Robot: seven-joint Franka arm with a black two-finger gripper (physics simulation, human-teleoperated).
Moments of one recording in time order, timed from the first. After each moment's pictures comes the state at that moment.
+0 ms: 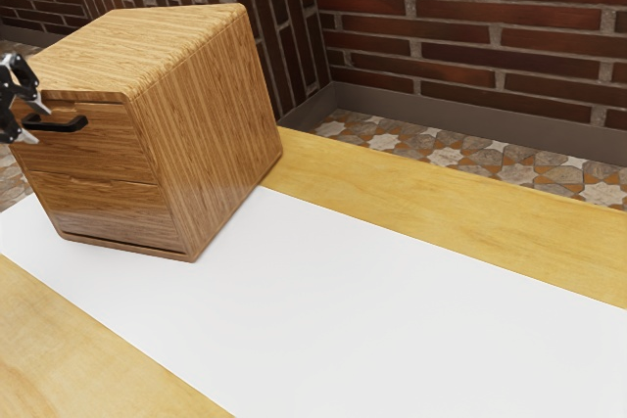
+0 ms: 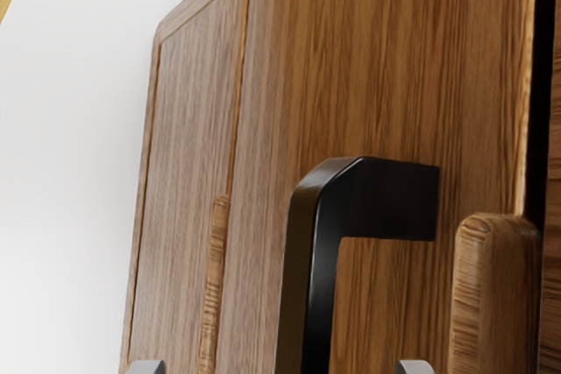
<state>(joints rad) 1.73 -0.04 -0.96 -1.59 -0.22 2.02 -1.13</state>
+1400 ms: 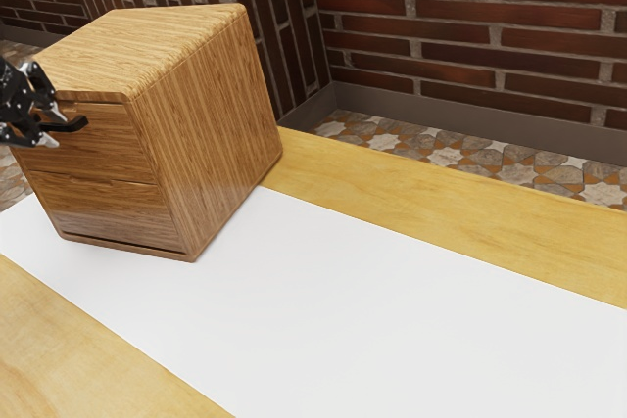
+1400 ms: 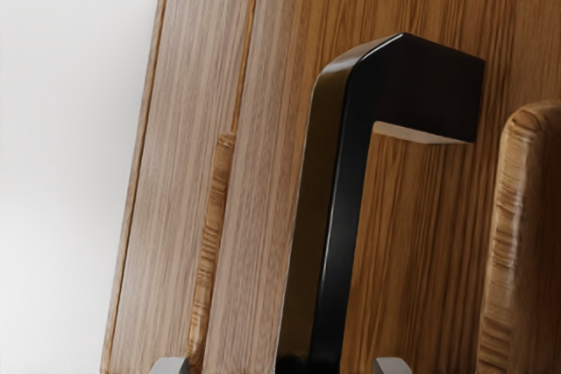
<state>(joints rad) 1.74 -0.08 -0.99 -1.65 -0.27 2.06 -1.18</state>
